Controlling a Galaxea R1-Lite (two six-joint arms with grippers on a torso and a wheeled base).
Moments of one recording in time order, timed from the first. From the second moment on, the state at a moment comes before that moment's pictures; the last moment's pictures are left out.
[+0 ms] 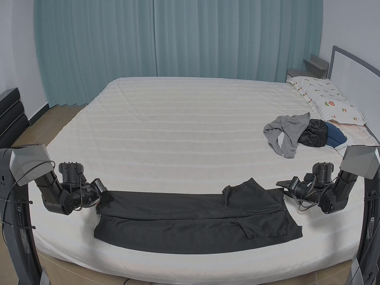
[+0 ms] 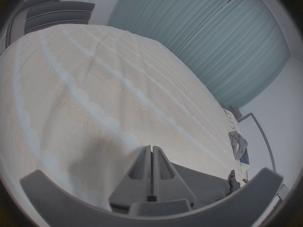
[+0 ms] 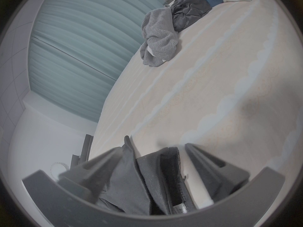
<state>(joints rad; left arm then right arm) 0.09 2.37 -0.81 -0.92 -0.24 -0.61 -0.04 2.43 -0.78 -1.09 0.42 0.75</state>
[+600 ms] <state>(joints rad) 0.09 2.37 -0.80 -0.92 -0.23 -0.61 -0.06 2.43 -0.79 -1.11 0.41 0.75</state>
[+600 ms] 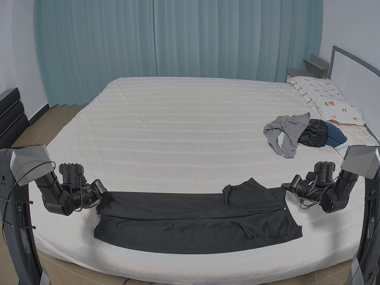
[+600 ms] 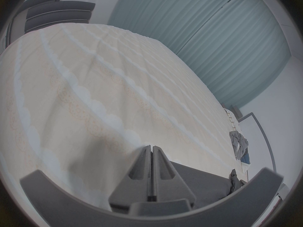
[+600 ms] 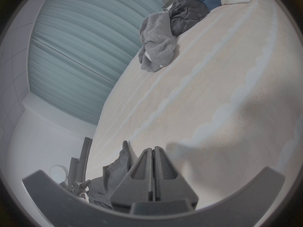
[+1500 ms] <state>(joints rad) 0.09 2.37 -0.79 -0.92 -0.24 -0.62 -0.07 2.37 -0.79 -1.10 0.43 0.75</state>
